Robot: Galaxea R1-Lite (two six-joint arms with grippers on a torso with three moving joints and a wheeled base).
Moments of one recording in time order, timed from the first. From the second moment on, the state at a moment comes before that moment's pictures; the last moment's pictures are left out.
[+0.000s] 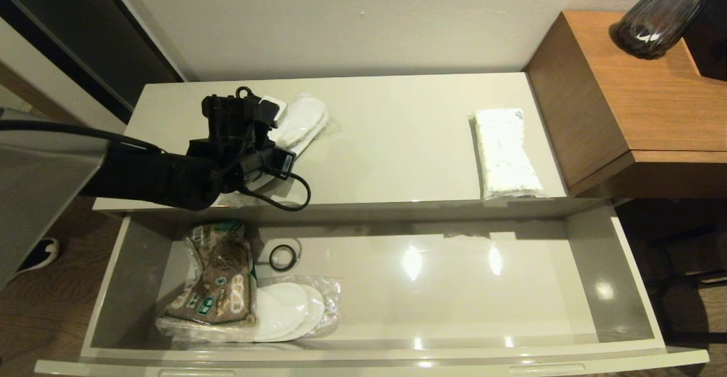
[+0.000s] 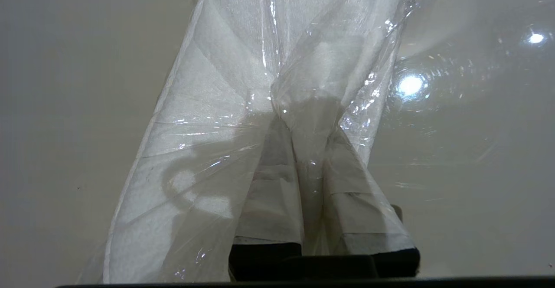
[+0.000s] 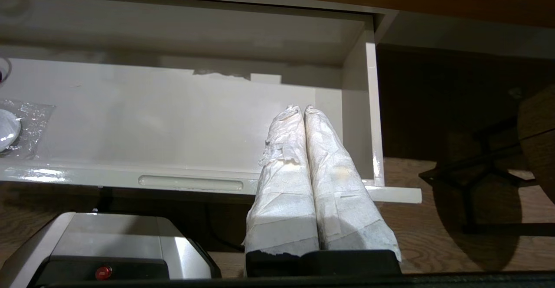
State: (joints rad) left arm -0.30 2.04 -1.41 -0.39 0.21 0.31; right arm -0.01 0.00 0.00 -0.03 0.02 -0.14
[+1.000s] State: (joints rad) left arm -0.31 2.05 -1.45 -0.37 0.17 0.32; right arm -0.01 0.00 0.00 -0.03 0.02 -0.14
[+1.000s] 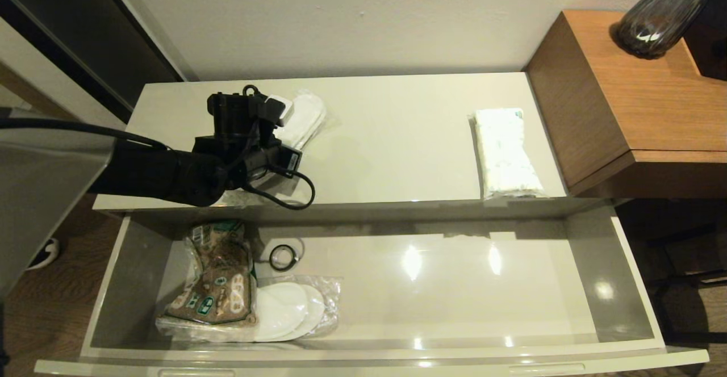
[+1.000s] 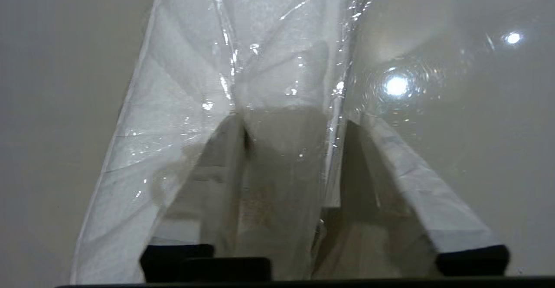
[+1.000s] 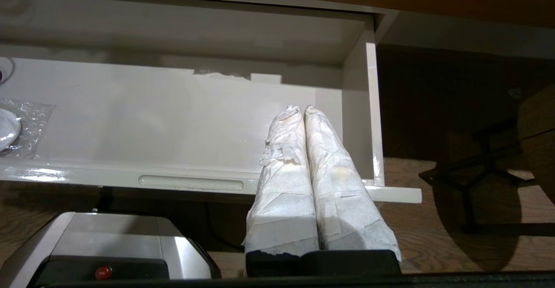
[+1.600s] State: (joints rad) left arm -0.33 1.93 -1.34 -0.37 0.17 0.31; right arm -0.01 0.00 0.00 -0.03 0.02 -0.14
